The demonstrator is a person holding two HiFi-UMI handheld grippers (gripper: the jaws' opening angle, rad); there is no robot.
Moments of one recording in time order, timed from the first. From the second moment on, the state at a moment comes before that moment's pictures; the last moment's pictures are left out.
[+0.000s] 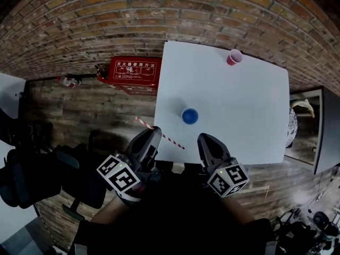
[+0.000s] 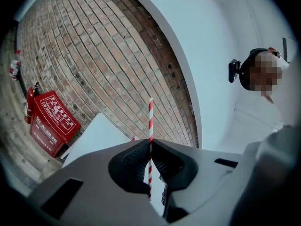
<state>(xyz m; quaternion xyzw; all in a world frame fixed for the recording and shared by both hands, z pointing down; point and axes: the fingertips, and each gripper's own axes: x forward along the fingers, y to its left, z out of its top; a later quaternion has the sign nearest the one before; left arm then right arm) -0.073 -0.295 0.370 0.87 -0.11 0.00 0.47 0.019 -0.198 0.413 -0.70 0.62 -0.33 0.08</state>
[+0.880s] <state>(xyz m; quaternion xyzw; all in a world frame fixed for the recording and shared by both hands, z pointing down) -0.015 -0.280 0.417 0.90 -0.06 0.06 0.43 0.048 -0.158 0.454 -0.74 0.58 -0.34 0.08</state>
